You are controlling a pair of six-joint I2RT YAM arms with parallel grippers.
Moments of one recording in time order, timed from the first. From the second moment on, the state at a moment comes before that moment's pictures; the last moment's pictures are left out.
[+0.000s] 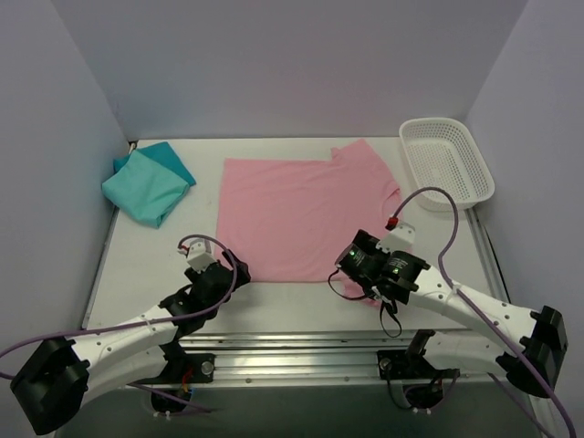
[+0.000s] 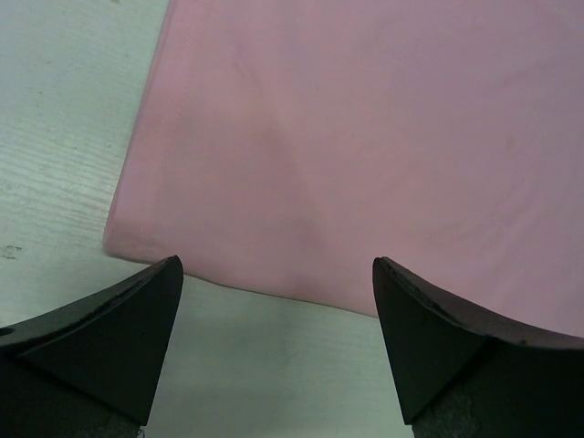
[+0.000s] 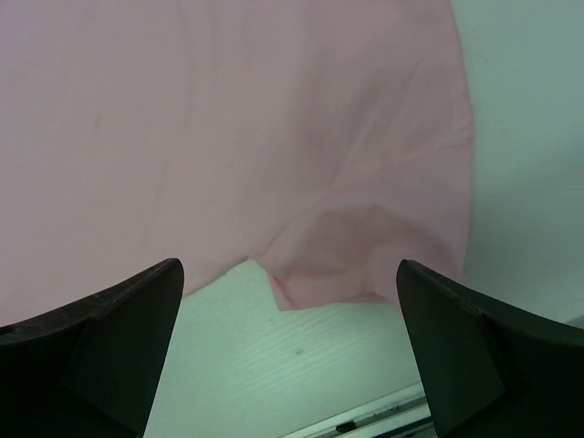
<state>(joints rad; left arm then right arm) -0.82 0.92 0.29 0.01 -0.64 -0.98 0.92 1.08 0.85 -0.92 0.80 1.27</state>
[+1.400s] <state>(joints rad) -0.82 0.90 0.27 0.03 -0.65 -0.96 1.04 1.33 0.61 -0.91 0.58 1.71</state>
